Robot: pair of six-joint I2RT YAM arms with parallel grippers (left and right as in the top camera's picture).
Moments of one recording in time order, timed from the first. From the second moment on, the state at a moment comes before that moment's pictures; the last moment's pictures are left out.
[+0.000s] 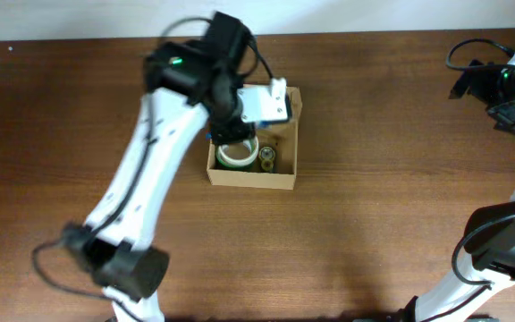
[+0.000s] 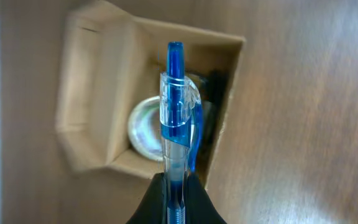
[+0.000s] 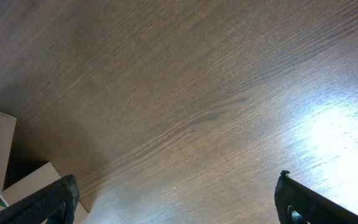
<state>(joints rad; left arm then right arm) -0.45 1.94 2.14 -1.50 0.16 1.01 -0.35 1.98 2.20 -1.56 -0.10 0.30</state>
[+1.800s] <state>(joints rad) -0.50 2.14 1.89 -1.33 0.14 1.08 -0.35 1.98 2.20 -1.56 -0.10 0.30</state>
